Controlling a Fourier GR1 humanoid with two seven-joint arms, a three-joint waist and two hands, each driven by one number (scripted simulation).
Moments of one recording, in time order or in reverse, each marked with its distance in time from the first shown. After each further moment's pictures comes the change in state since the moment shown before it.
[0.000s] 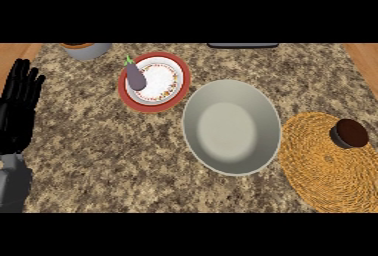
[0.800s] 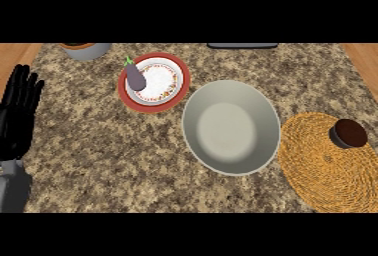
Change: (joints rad) left arm 0.037 -0.010 0.002 -0.020 -0.007 -0.006 -0.014; right arm -0.162 0.155 0.008 -0.573 -0.487 0.489 0.583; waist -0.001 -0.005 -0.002
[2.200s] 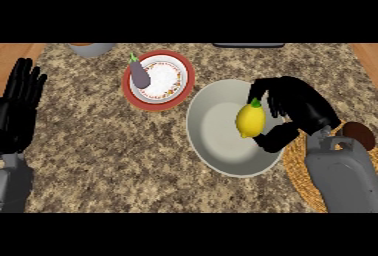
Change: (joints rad) left arm -0.044 -0.007 0.013 0.019 -0.004 -0.027 0.008; right arm -0.050 0.577 0.682 -0.215 0.306 -0.297 0.678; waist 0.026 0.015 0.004
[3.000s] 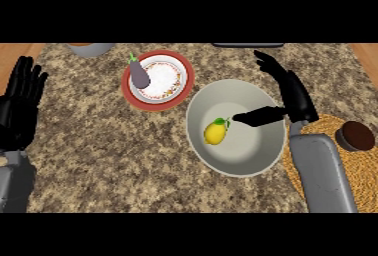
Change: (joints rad) left arm -0.017 -0.007 0.003 0.015 -0.019 0.011 0.000; right arm -0.015 0.181 -0.218 0.276 -0.109 -0.385 -0.283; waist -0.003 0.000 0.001
